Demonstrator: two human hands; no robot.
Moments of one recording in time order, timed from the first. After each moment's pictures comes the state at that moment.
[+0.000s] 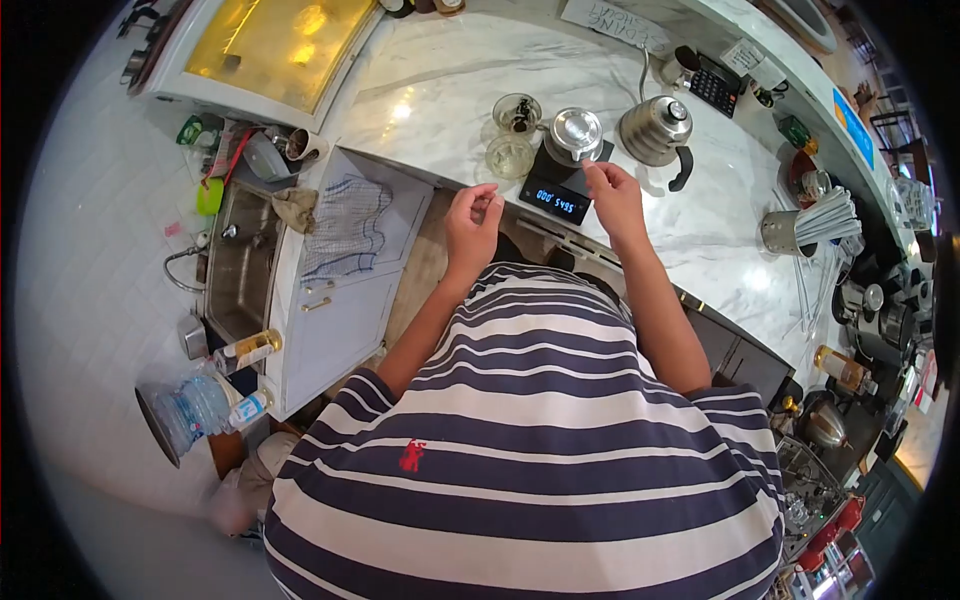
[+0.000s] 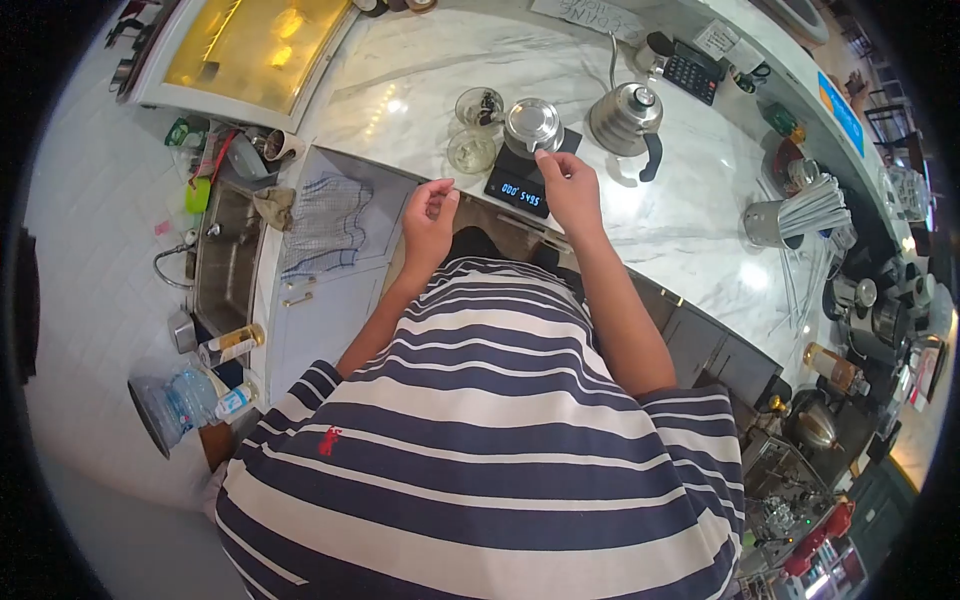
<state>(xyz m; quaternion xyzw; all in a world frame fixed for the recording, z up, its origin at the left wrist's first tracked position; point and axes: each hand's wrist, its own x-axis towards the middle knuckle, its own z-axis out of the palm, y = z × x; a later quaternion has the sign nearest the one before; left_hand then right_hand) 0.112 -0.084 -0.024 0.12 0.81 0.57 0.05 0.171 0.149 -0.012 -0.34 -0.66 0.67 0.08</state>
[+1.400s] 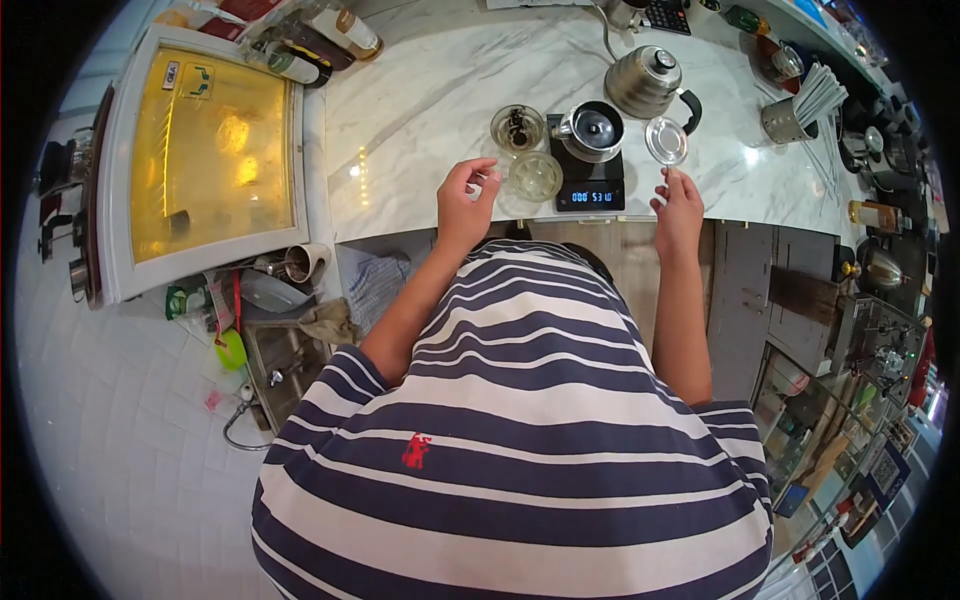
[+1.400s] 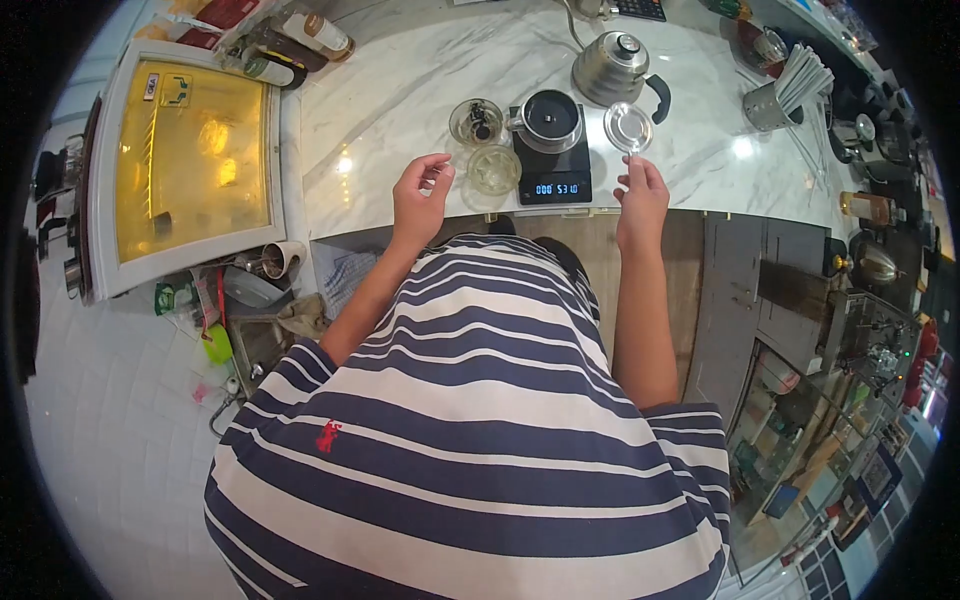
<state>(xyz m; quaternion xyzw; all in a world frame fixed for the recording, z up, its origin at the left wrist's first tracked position) -0.064 -0.099 -0.039 0.35 0.76 0.51 0.21 0.194 0.100 -0.034 -0.57 -0.37 0.63 0.36</state>
